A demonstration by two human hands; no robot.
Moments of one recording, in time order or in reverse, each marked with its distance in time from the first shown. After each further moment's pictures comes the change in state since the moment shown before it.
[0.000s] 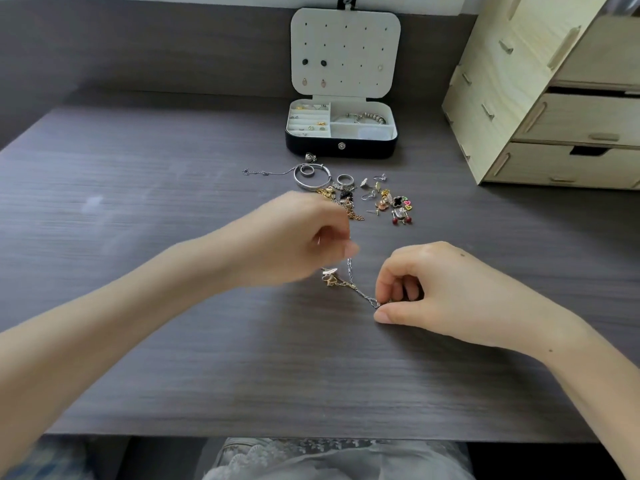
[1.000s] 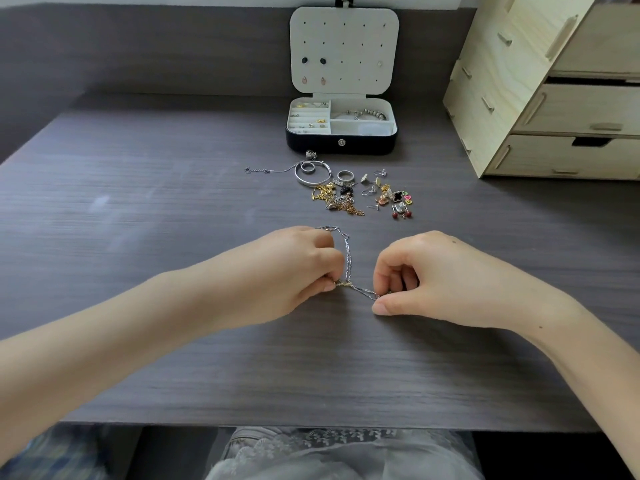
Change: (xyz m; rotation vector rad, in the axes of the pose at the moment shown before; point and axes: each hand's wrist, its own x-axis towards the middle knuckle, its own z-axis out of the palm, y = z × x) left_hand -0.024 -0.009 0.019 0.237 -0.068 0.260; right_hand 0.005 0.000 -0.003 -0.019 -0.042 -0.018
